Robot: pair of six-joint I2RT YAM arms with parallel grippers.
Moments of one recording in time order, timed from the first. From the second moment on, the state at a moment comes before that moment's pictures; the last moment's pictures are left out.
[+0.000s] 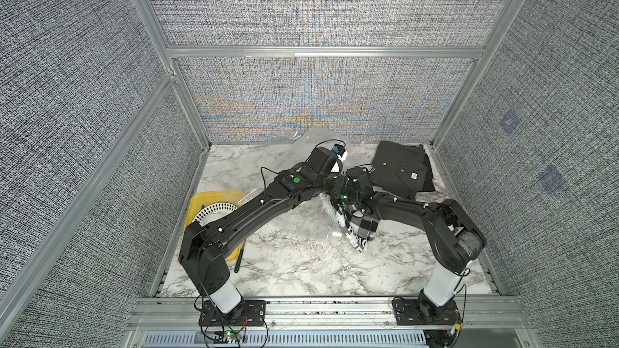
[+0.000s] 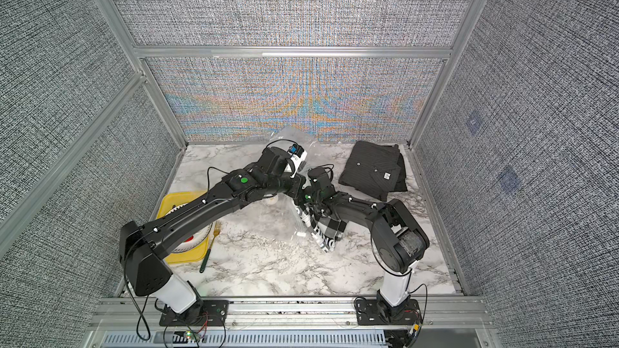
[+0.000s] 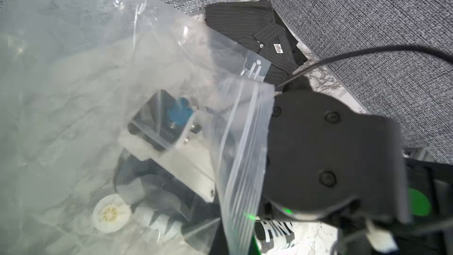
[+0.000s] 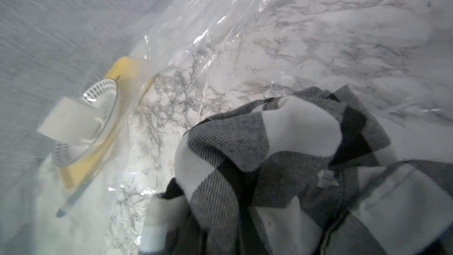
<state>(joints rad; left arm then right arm) -0.86 1.64 1.54 -0.58 0.06 -0.26 0.58 1.80 1.04 0.26 -0.35 0.34</state>
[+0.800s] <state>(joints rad) -0.90 1.71 1.66 -0.65 0.07 -0.23 0.61 2.12 1.30 0.10 -0.51 0.50</state>
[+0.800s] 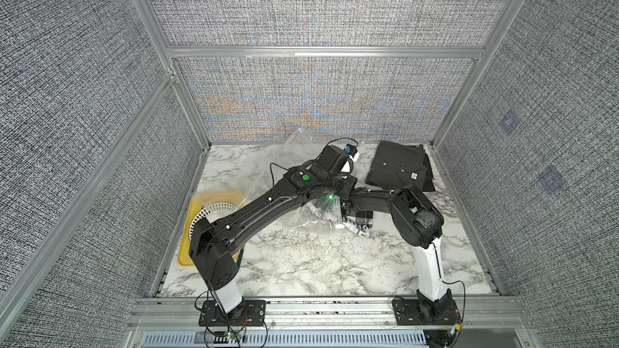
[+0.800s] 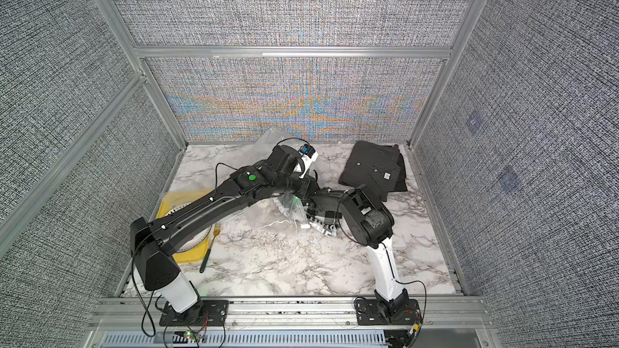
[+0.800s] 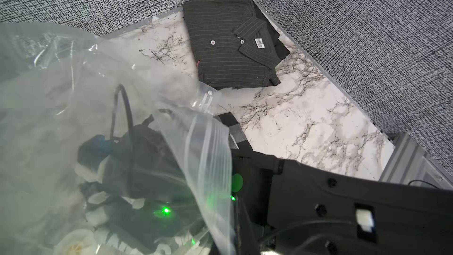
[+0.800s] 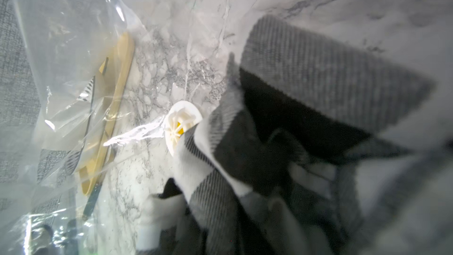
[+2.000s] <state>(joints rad) -0.92 1.78 1.67 -0.62 0.18 -0.24 0.51 2.20 1.38 0.58 -0.76 1.02</state>
